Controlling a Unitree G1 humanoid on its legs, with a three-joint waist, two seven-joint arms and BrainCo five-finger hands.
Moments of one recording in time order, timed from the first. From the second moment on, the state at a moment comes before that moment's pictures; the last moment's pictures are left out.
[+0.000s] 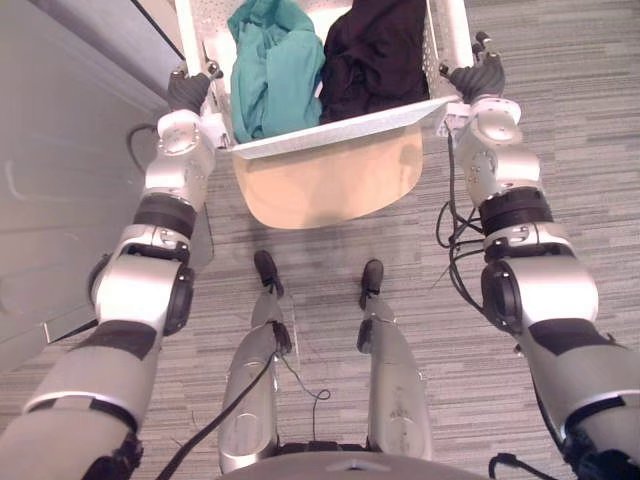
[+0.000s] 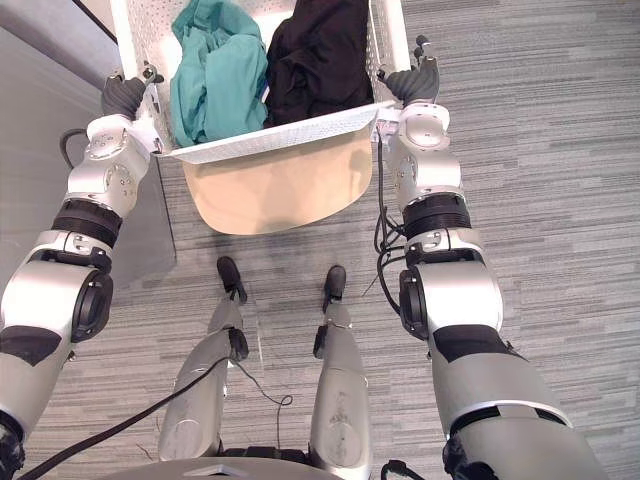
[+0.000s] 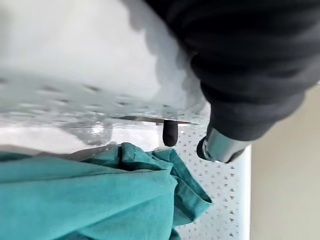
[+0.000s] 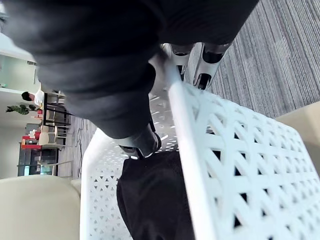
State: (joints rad) left arm -1.21 0.33 -0.03 0.95 -0.48 0.04 0.28; right arm -1.20 -0.42 -0.02 0.84 0.35 0.10 -0.23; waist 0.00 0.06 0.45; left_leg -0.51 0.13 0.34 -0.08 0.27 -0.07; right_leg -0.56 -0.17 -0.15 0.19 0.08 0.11
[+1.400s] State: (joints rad) left arm -1.02 0.34 0.15 0.87 -0.43 0.02 0.28; right arm -1.14 -0.51 0.12 0.69 0.27 0.08 -0.07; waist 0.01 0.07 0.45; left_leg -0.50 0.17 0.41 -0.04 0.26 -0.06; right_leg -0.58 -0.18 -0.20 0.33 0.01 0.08
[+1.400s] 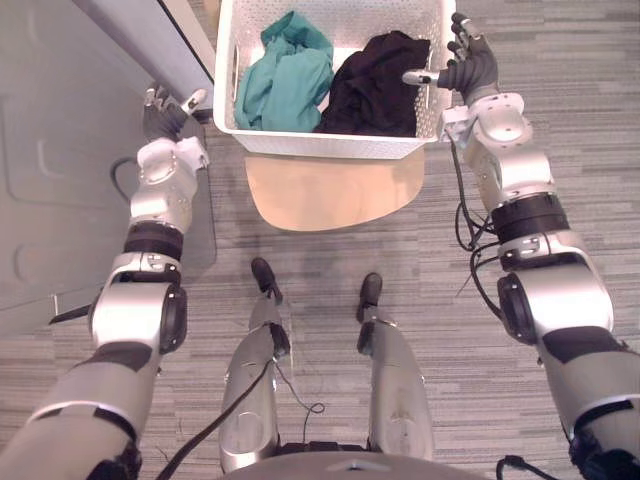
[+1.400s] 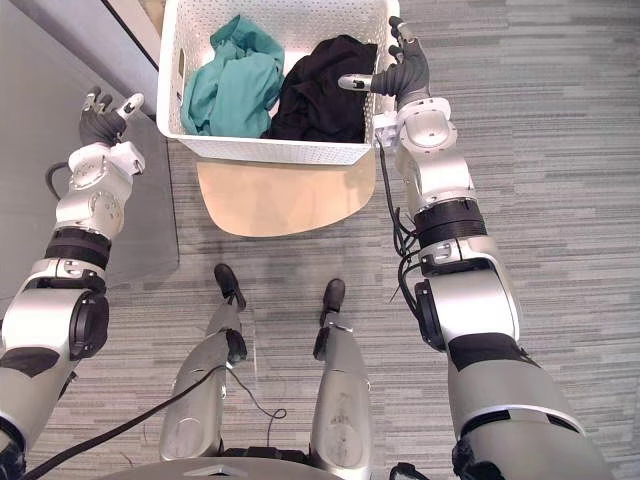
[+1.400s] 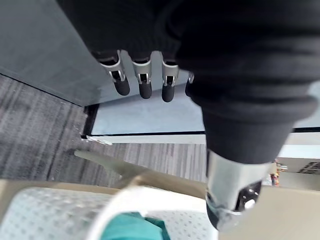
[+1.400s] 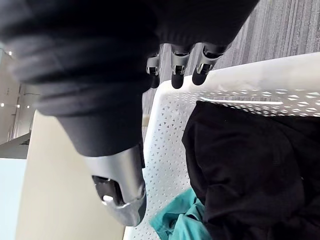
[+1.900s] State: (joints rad) left arm -0.62 0.34 0.24 0.53 -0.46 -0.02 0.30; right arm -0.77 -0.52 -0.04 0.38 0.19 0.06 -0.11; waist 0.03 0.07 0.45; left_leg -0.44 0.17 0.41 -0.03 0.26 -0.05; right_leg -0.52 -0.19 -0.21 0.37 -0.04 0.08
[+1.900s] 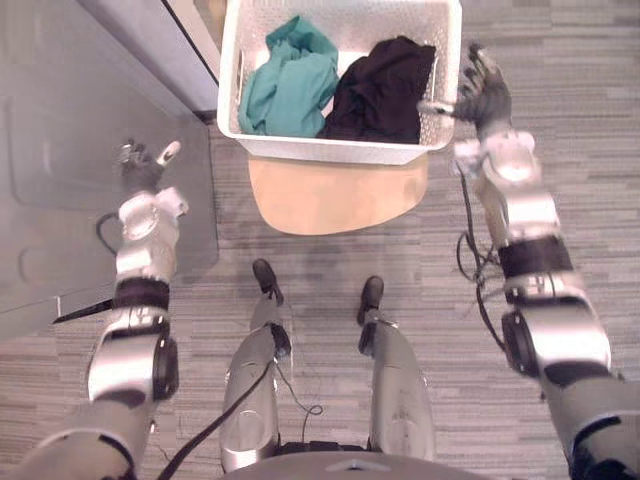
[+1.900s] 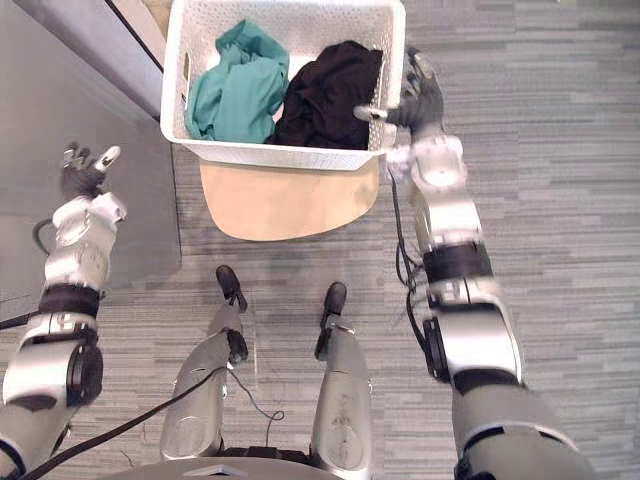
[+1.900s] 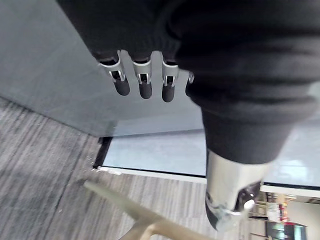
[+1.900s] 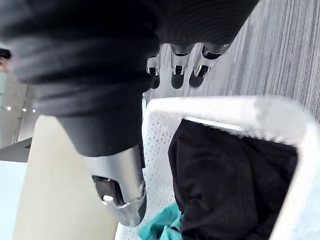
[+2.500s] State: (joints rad) left arm 0.04 -0.05 0.40 0.89 -0.27 -0.01 0.15; right arm 0.16 0.03 -0.45 0.76 0.15 0.03 -0.06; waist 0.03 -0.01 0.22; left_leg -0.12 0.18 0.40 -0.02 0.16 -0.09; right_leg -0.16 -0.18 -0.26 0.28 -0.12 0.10
